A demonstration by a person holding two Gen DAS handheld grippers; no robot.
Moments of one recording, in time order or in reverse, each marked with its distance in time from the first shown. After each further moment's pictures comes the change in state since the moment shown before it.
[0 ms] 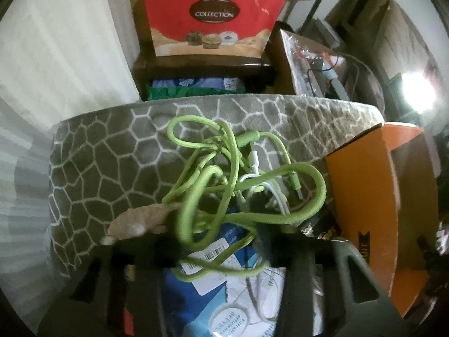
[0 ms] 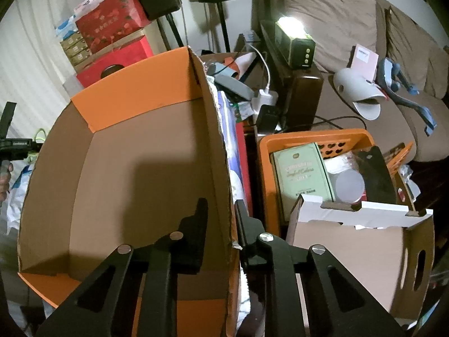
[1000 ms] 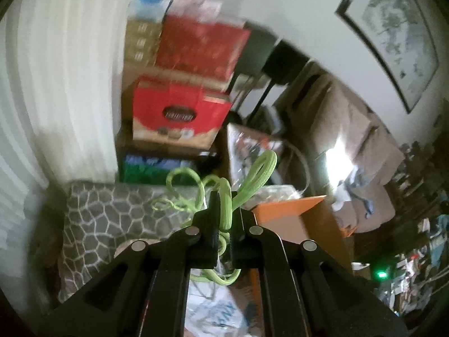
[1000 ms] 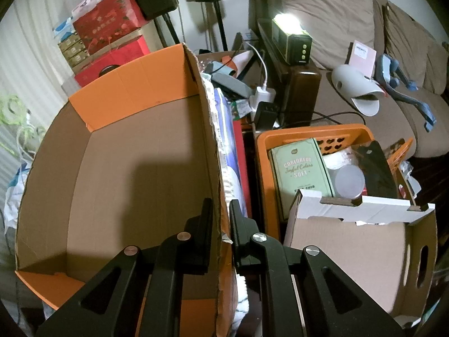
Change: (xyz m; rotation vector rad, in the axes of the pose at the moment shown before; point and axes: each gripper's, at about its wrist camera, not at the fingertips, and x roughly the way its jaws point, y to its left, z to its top) left arm -0.195 -0.008 0.001 -0.026 -0.410 -0.255; right arm 0.003 -0.002 -0.006 0.015 0.004 0.003
